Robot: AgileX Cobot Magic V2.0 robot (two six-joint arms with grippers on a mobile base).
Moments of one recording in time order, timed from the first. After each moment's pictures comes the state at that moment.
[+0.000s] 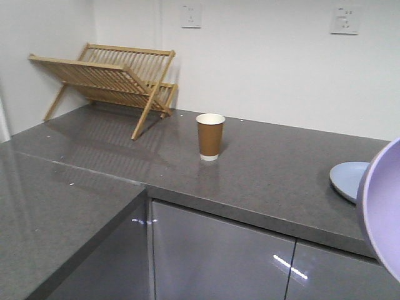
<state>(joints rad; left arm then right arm) -0.21 0.59 -0.91 -0.22 0.64 0.07 -0.05 0.63 -1.03 0.23 0.77 -0.14</state>
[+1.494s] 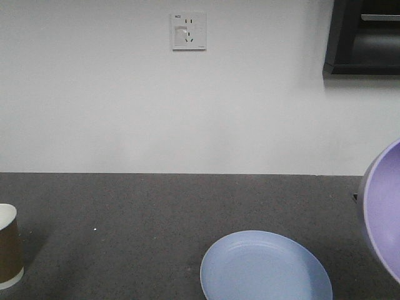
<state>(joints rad) -0.21 0.59 -0.91 -0.22 0.64 0.07 -0.05 0.63 -1.03 0.23 0.78 -0.14</state>
